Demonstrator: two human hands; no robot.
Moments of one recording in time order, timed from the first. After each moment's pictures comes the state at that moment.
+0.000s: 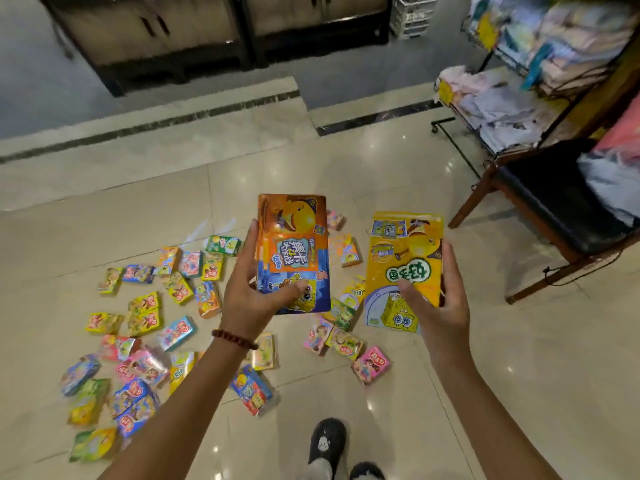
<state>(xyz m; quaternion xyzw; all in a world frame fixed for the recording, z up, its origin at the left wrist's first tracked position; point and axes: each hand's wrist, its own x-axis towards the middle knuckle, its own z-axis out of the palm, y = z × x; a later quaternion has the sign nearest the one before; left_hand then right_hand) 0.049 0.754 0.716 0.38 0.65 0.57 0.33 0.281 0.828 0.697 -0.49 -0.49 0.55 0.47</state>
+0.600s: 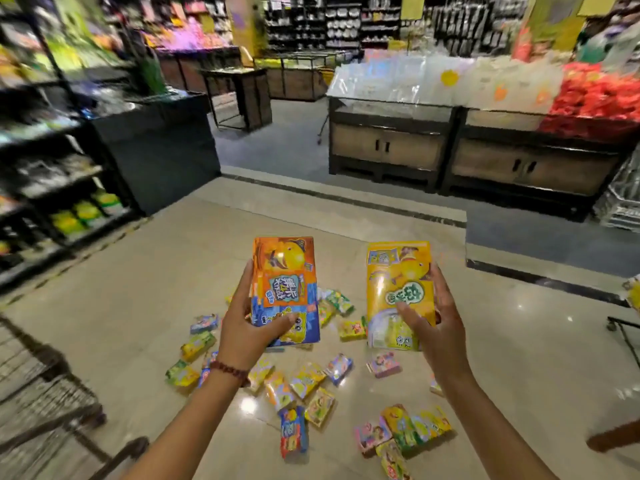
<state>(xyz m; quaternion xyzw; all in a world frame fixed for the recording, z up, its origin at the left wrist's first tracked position) 0.058 0.546 0.830 0.19 0.70 0.69 0.04 0.188 0.776 0.833 -0.19 -0.70 0.61 0.33</state>
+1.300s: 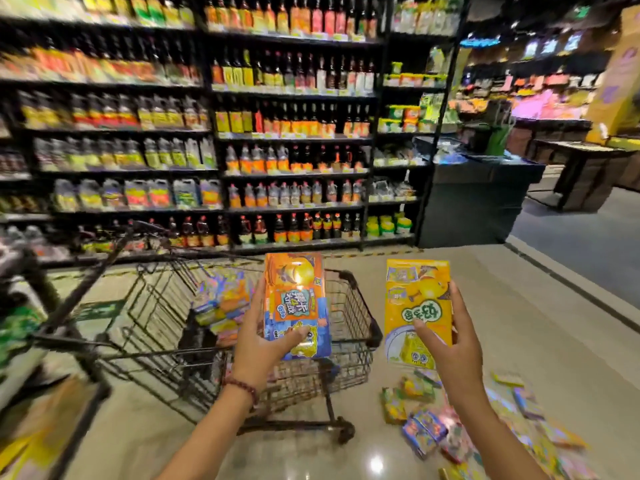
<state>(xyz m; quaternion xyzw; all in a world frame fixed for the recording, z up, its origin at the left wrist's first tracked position) 0.123 0.072 0.872 -0.12 0.66 0.67 -0.32 0.008 0.311 0.871 0.17 -0.72 0.66 0.12</state>
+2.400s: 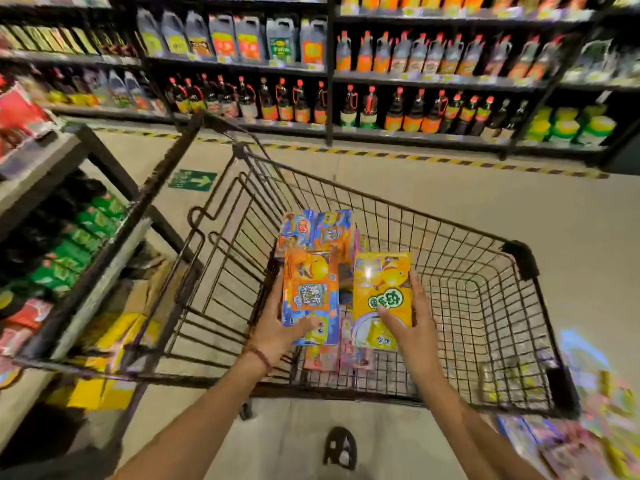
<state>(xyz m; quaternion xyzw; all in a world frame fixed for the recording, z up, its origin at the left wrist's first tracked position) -0.001 -0.245 0.673 -0.35 0.63 0.66 -0.19 -0.159 -0.080 0.680 0.19 -0.73 0.62 -0.23</state>
